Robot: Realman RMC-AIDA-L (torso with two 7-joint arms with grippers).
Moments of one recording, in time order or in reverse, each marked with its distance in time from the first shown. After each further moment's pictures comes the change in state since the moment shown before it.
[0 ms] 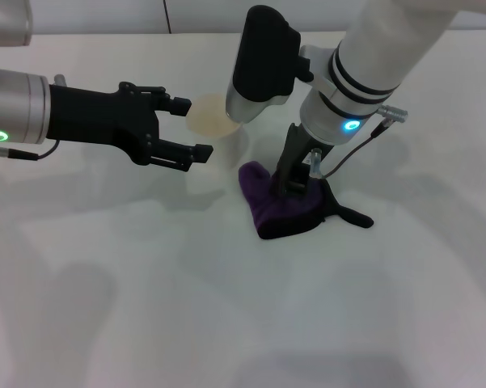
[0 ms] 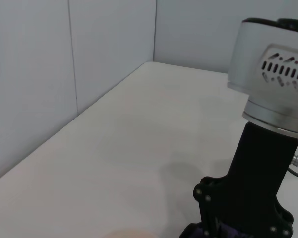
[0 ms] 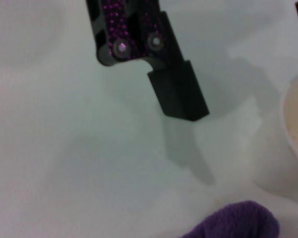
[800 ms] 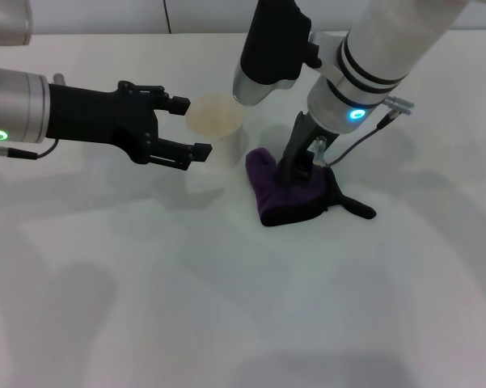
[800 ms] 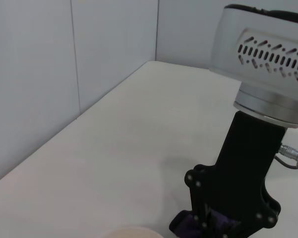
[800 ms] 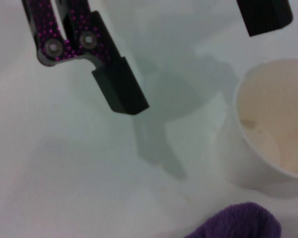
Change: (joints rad) left arm 0.000 0.002 0.000 0.002 0.000 -0.006 0.001; right arm 0.004 -0.001 0.067 0.033 -0.041 0.014 0.012
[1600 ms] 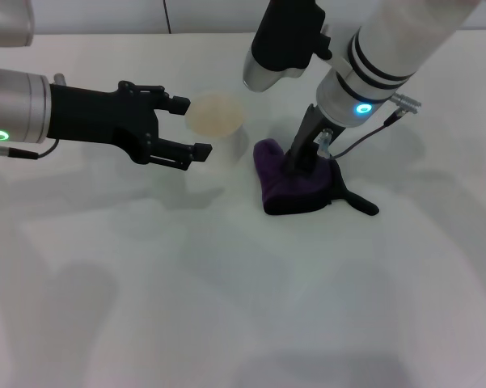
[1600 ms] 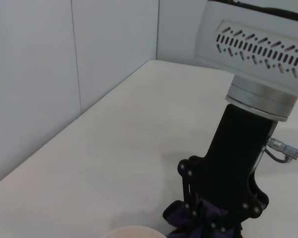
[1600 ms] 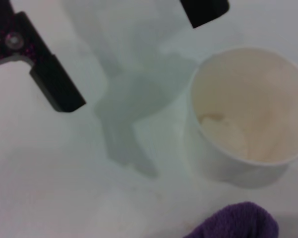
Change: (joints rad) left arm 0.000 -0.002 0.000 0.002 0.000 -0.008 0.007; right arm -0.011 -0.007 0.027 0.024 -0.013 0.037 0.040
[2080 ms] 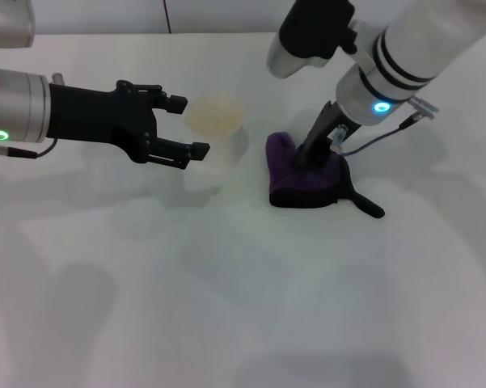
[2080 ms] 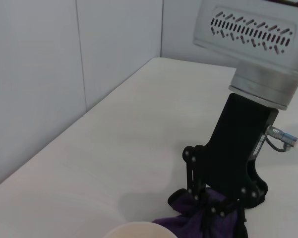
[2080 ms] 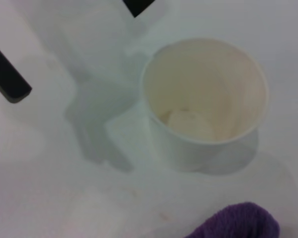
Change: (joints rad) left arm 0.001 0.000 0.000 0.001 0.000 -0.016 0.007; right arm -0.085 -0.001 0.123 -0.049 -0.063 -0.001 0.016
